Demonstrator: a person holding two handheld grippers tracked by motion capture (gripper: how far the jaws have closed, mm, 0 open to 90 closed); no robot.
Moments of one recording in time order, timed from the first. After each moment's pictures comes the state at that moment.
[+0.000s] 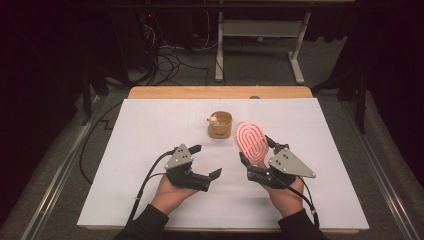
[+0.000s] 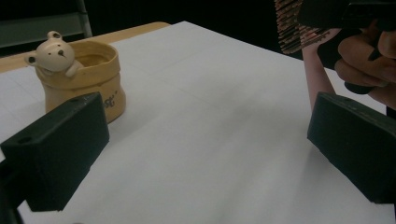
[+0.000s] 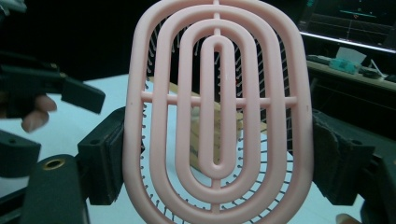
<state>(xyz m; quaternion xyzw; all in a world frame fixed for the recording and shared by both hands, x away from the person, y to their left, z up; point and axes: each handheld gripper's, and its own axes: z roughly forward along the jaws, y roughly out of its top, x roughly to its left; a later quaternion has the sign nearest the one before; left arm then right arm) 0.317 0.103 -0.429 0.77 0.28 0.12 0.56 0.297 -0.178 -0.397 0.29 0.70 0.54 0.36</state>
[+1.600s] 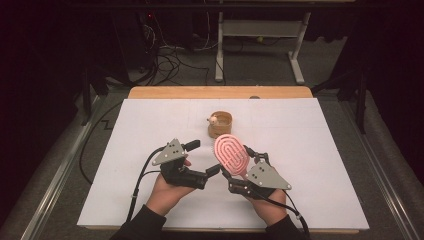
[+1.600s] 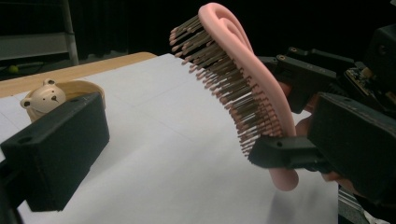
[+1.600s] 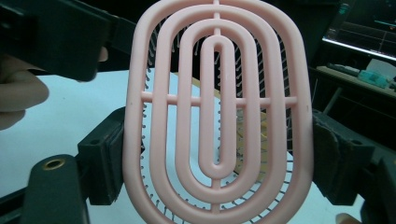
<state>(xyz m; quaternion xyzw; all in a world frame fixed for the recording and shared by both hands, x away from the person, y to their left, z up) 0.305 0.109 -0.396 0.74 0.28 0.10 0.61 0.279 -0.137 -0.414 0.24 0.73 0.54 0.36</state>
